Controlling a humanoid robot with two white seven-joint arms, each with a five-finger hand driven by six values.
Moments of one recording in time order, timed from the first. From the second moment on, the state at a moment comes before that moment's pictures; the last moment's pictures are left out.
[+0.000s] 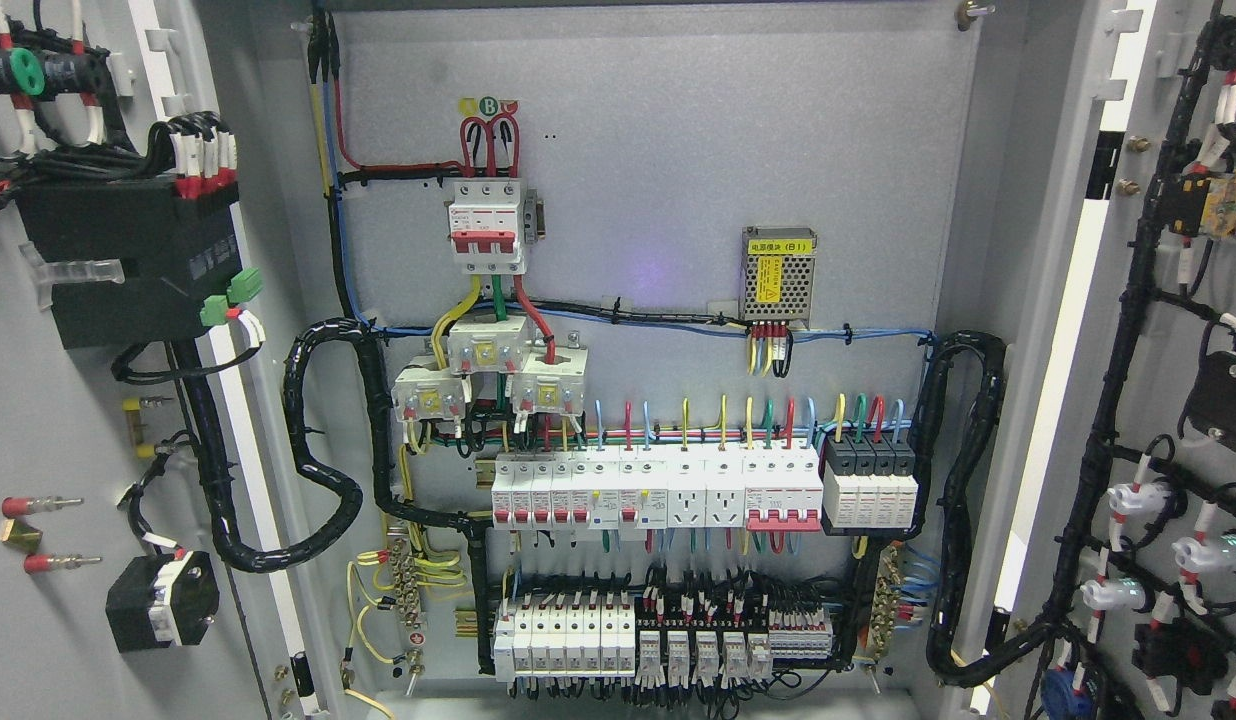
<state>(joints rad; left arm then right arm) 0.63 0.28 -0.24 -1.53 0.27 -0.36 -0.28 -0.19 0.00 0.54 -1.57 -0.32 -0.04 0.26</state>
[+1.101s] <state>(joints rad) 0.66 0.57 -0.17 -1.86 0.51 -0.76 -0.27 0.04 -0.13 0.42 -1.71 -0.30 -0.35 0.25</state>
